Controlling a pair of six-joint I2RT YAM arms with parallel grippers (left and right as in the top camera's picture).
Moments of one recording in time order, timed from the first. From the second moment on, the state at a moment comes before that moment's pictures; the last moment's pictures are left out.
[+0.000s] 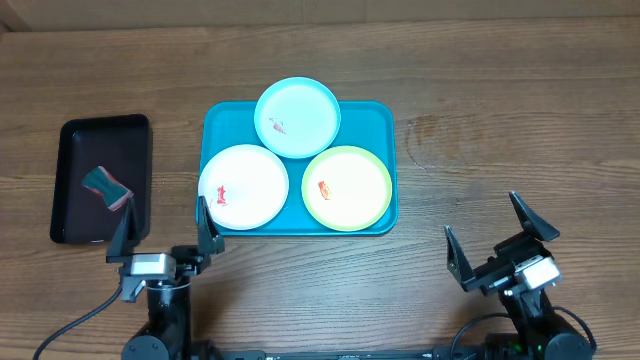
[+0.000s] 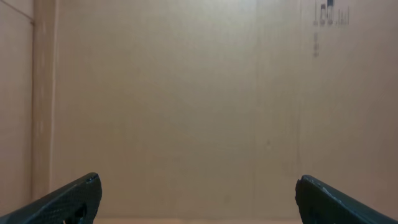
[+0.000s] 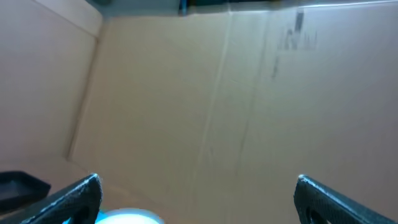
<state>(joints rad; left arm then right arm) 0.08 0.03 0.08 0.38 0.06 -0.04 -0.02 0.02 0.04 0.47 -0.49 0.04</state>
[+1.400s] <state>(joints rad) 0.28 1.34 1.43 -0.84 0.13 -0.24 0.26 1.43 1.61 -0.99 -0.40 0.36</state>
